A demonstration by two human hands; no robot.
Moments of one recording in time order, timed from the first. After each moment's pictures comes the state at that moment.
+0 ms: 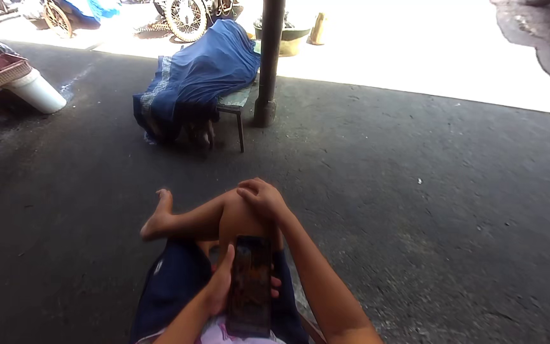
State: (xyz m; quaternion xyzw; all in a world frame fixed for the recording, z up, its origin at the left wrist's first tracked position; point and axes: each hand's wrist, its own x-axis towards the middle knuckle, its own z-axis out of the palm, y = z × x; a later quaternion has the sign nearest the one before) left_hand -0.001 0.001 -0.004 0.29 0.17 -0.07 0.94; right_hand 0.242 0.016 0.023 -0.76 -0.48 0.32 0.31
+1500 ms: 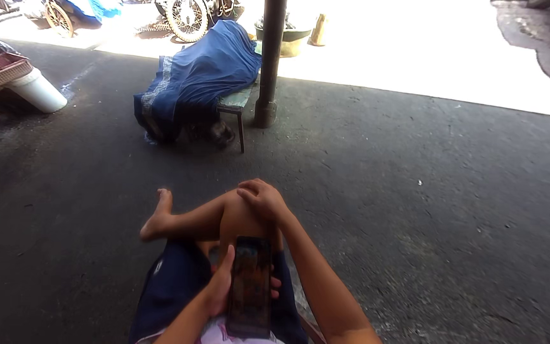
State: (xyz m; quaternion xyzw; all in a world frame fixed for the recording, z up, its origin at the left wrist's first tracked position) left_hand -0.001 0.001 -0.003 0.28 0.17 -0.06 0.94; right_hand 0.242 0.017 0.023 -0.75 -0.48 0.32 0.31
